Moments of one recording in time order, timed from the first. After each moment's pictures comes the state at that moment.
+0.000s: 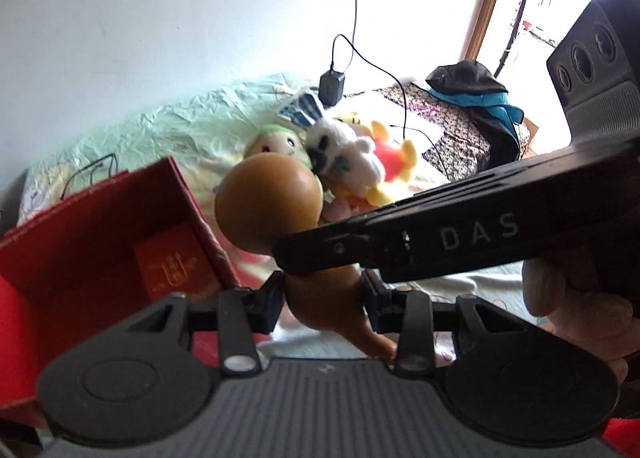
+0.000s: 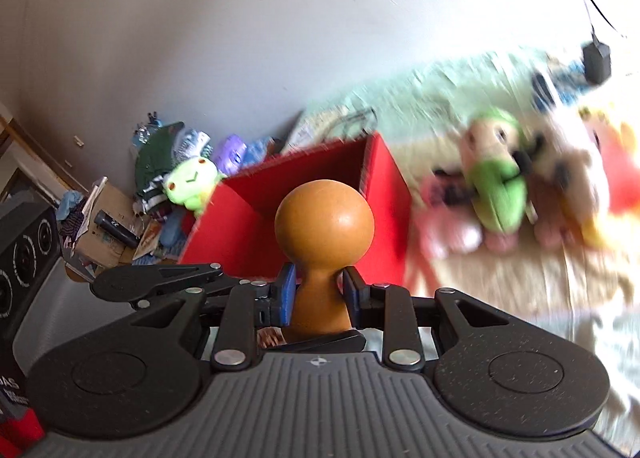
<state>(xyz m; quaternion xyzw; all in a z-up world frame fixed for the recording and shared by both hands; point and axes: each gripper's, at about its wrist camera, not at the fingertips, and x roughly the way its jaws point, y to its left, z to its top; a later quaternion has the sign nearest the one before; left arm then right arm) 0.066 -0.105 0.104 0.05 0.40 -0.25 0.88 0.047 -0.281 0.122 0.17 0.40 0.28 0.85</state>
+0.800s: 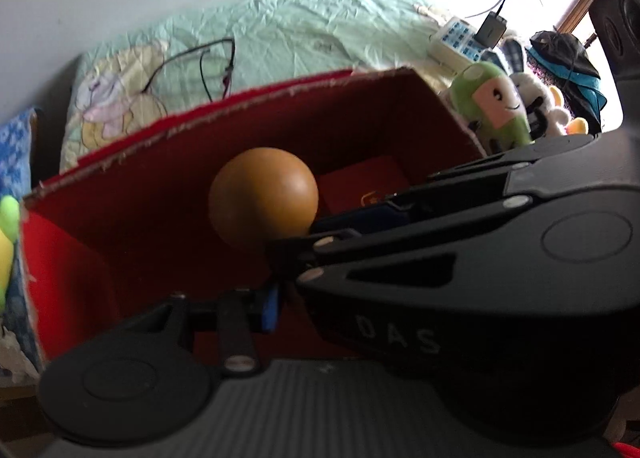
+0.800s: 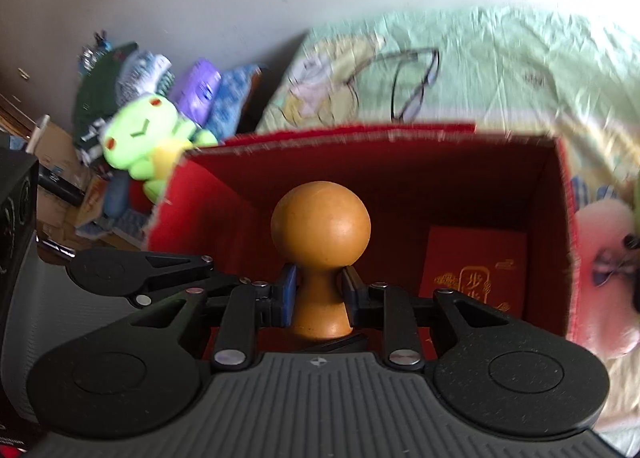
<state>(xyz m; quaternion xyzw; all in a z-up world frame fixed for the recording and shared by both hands) 0.204 0.049 0.010 0.01 0.56 -0.18 0.81 0.185 -0.104 0.041 0.09 0.54 0.25 0.80</state>
